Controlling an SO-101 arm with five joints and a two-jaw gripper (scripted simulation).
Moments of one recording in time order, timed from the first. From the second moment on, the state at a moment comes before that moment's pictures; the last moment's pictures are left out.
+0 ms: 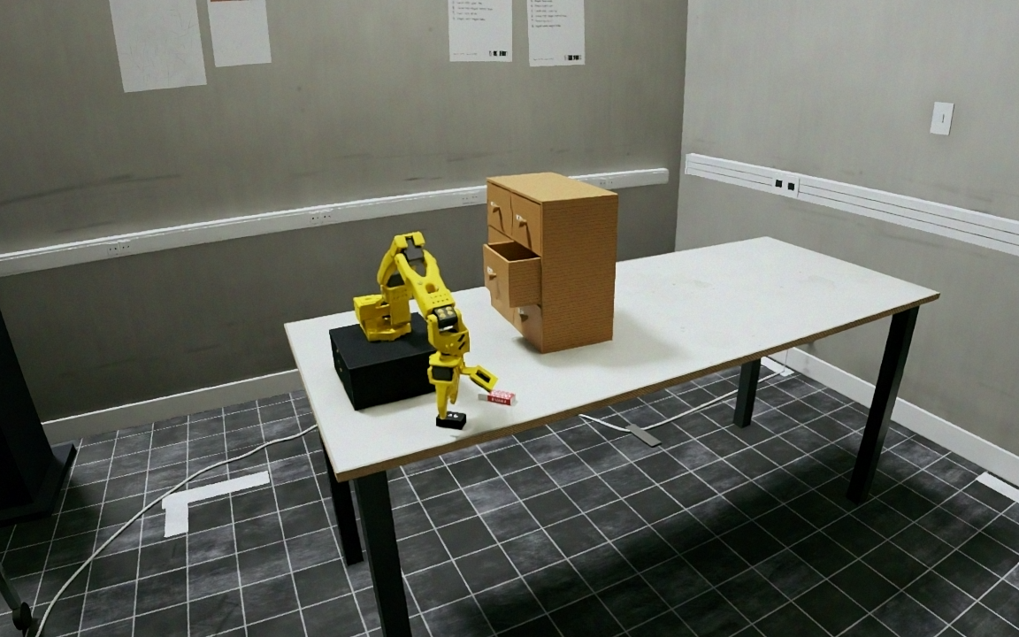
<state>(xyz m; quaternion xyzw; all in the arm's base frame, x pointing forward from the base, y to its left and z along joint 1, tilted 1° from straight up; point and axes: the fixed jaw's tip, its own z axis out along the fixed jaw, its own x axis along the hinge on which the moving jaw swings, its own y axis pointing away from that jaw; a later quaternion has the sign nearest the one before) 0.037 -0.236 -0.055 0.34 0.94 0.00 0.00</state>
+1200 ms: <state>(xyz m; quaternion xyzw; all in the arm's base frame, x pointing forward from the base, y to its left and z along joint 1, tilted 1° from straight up) 0.037 -0.238 -0.076 0.34 0.94 0.00 0.00</state>
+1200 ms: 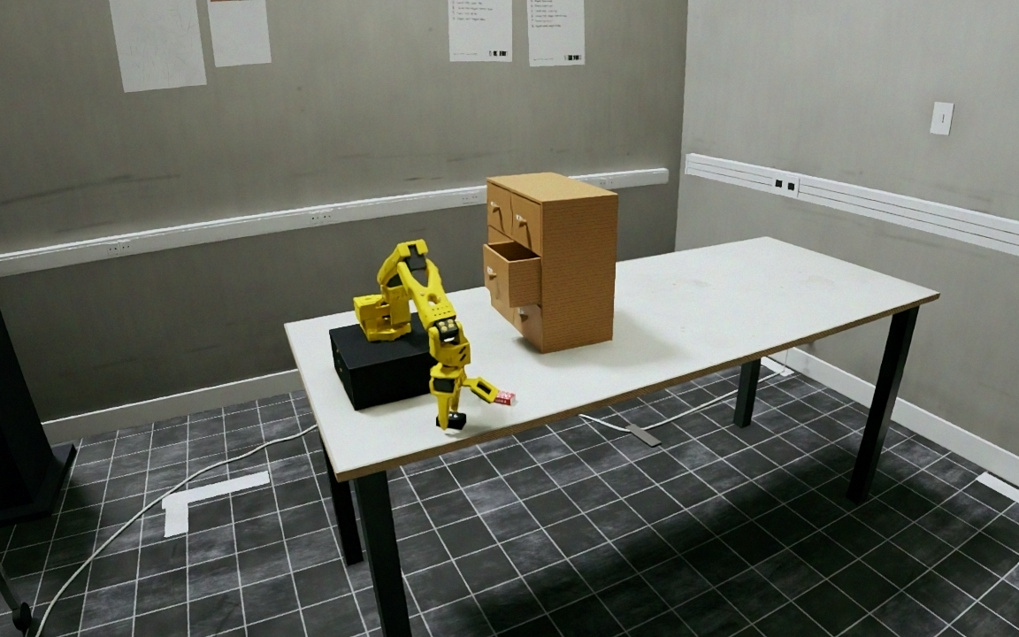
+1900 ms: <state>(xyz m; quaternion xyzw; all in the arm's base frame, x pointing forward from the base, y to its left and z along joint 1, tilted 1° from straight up) 0.037 -0.237 -0.079 0.34 0.94 0.00 0.00</state>
